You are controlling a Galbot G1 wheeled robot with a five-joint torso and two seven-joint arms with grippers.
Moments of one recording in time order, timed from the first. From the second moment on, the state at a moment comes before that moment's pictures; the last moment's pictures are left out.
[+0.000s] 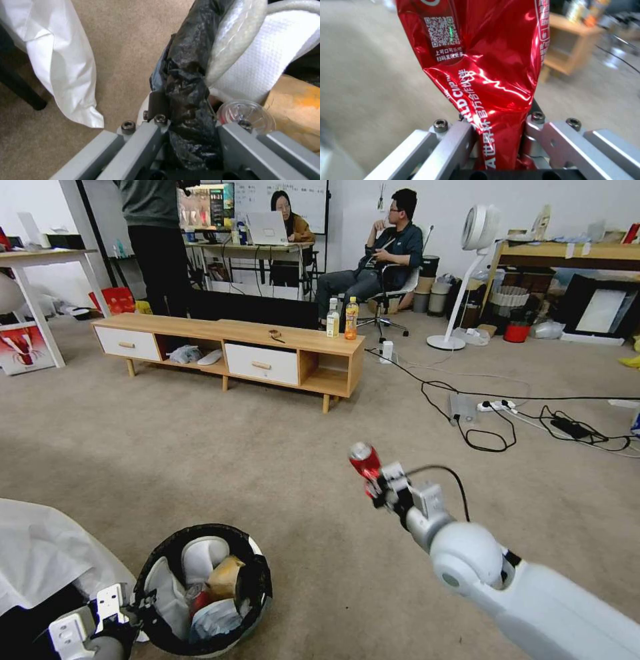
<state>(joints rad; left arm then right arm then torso) 1.57 -1.44 -0.89 -2.16 -0.59 0.74 -0.18 -0.57 0.81 -0.29 2.04 0.85 -0.39 0.39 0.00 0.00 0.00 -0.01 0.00</state>
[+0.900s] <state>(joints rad) 1.53 -1.41 -0.89 -2.16 -0.63 0.74 -0.20 -0.16 1.18 -0.78 1.98 1.19 -0.36 0.50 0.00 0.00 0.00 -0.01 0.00</state>
